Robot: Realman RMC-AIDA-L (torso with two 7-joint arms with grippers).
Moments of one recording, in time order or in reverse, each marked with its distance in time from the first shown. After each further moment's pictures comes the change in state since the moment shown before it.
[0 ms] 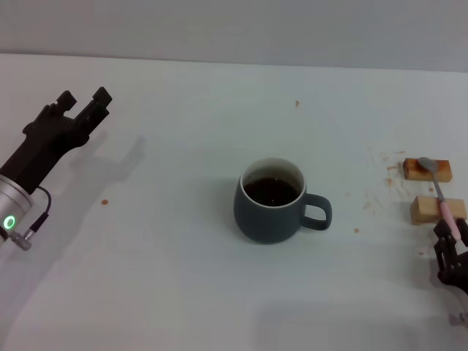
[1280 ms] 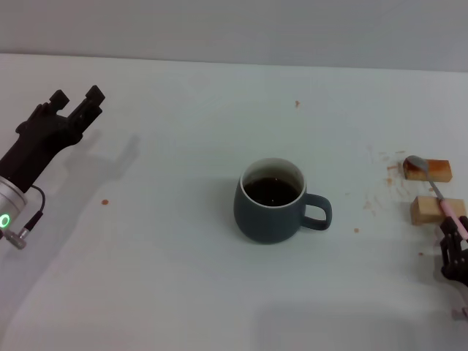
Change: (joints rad) left arm 0.001 0.006 -0.014 0.002 0.000 -0.008 0.002; right arm 0.009 0.002 0.023 -0.009 0.006 0.021 0.013
